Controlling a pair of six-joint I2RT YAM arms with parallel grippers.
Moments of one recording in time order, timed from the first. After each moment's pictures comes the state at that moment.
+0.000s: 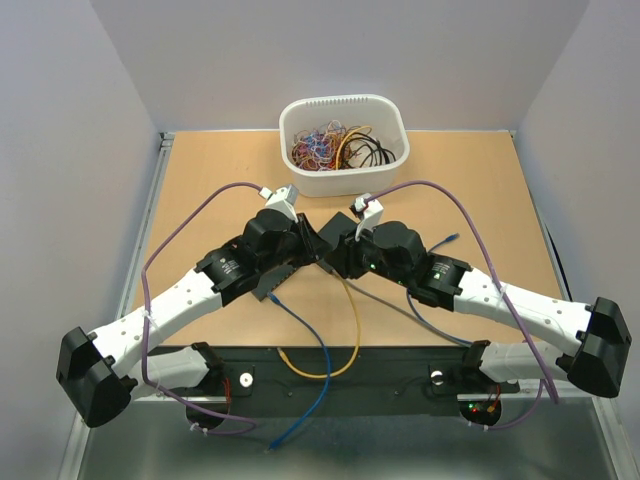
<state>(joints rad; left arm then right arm) -0.80 1.07 0.87 -0.26 -0.02 -0.86 0.99 1.19 0.91 -0.08 0.13 0.43</state>
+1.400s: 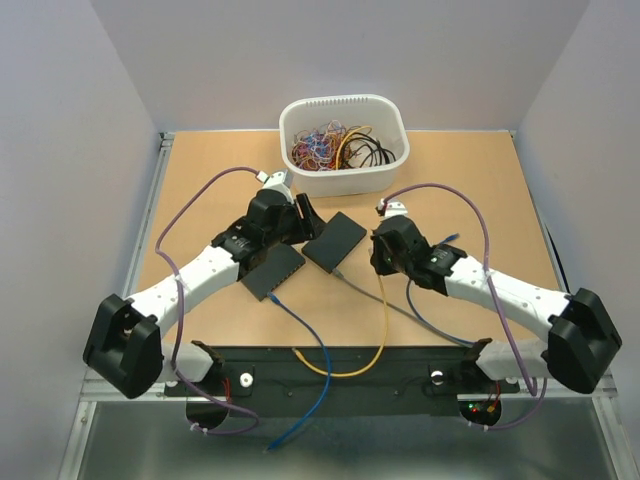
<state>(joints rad) -0.63 1.26 0.87 -0.12 0.01 -0.71 0.77 1.24 0.83 -0.31 0.25 0.46</state>
